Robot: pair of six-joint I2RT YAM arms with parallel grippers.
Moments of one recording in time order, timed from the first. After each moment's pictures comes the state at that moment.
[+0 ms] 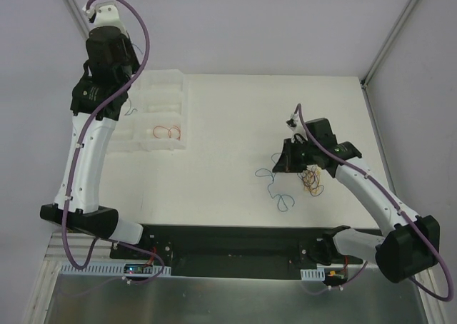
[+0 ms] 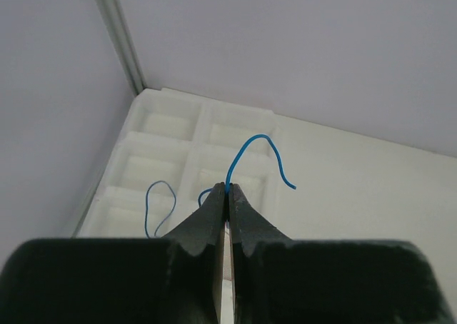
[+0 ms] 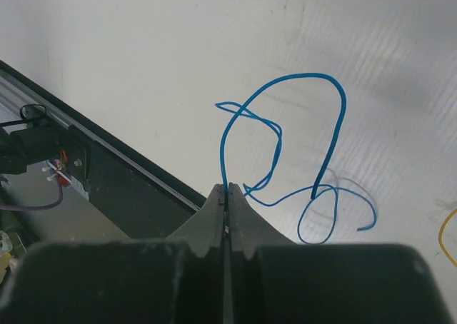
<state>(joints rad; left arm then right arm) -0.26 1.42 1.93 -0.72 -0.42 -0.16 0.41 1.16 0.90 -0.69 -0.44 0.36</state>
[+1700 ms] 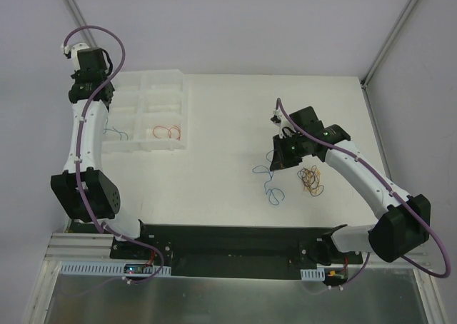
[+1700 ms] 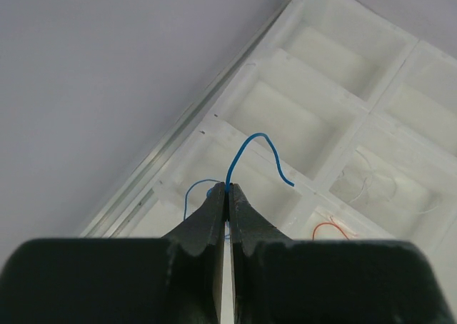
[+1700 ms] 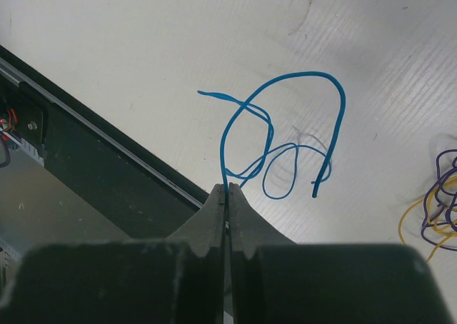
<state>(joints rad) 0.16 1.56 1.65 -0.64 -0.47 -0.24 0.49 1.33 1.16 -0.89 -0.37 0.18</state>
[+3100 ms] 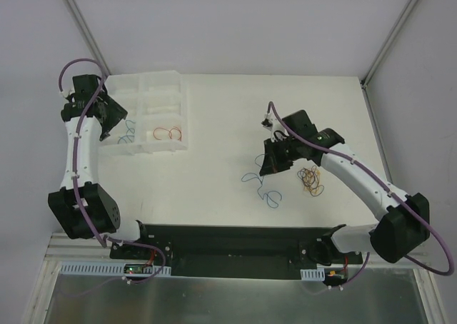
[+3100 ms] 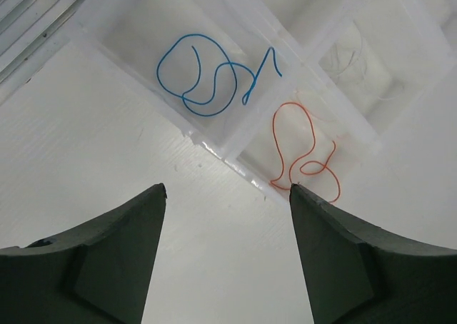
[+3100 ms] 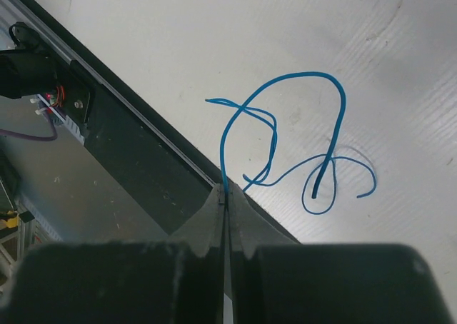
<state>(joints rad) 0.26 1.46 1.43 -0.89 -0.12 -0.65 0.56 1.31 1.13 -0.83 -0.47 0.23</state>
